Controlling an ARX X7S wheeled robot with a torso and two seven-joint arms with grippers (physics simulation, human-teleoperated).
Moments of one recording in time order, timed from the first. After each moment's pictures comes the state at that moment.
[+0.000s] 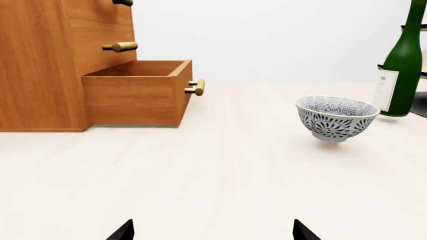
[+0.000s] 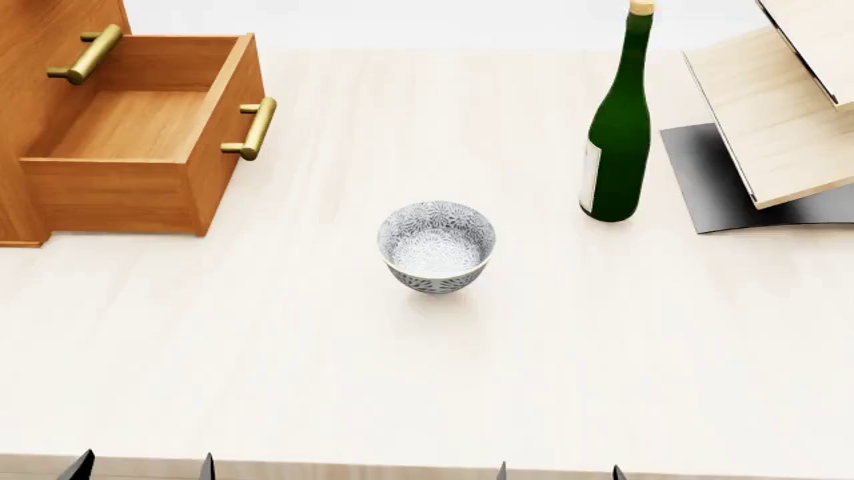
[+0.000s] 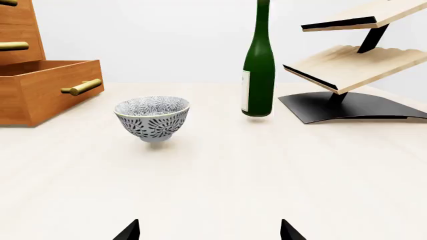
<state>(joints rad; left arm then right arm) 0.00 0.00 0.00 0.00 0.00 0.00 0.00 0.00 0.00 0.00 0.00 0.00 0.00 0.00</state>
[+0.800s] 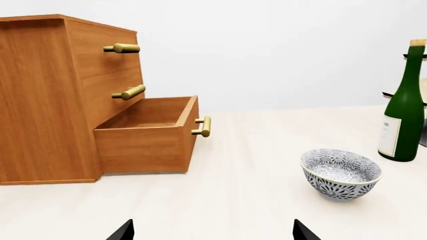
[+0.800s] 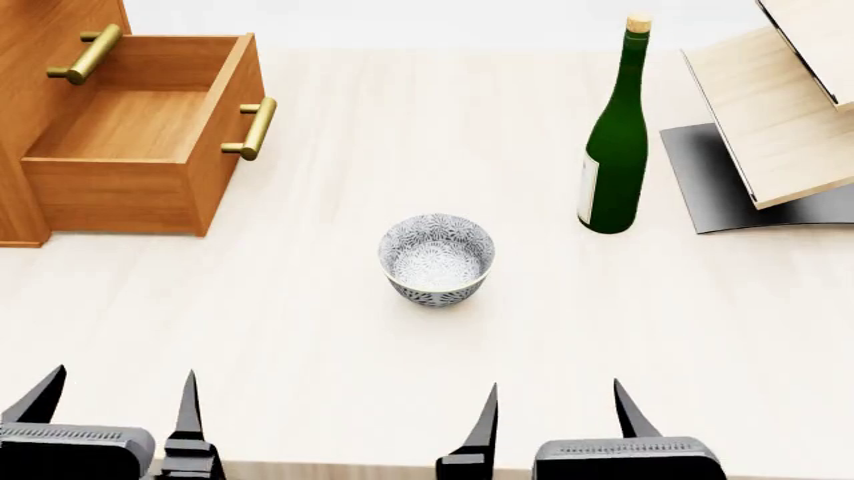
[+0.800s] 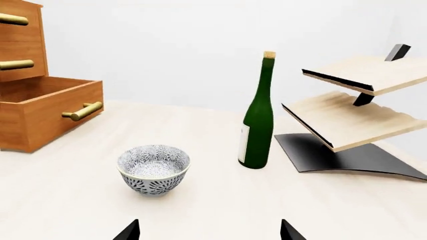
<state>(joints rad) -0.10 -0.09 0.09 0.32 -0.04 -0.37 -0.12 0.11 0.09 -0.12 -0.33 0.00 0.39 0.11</state>
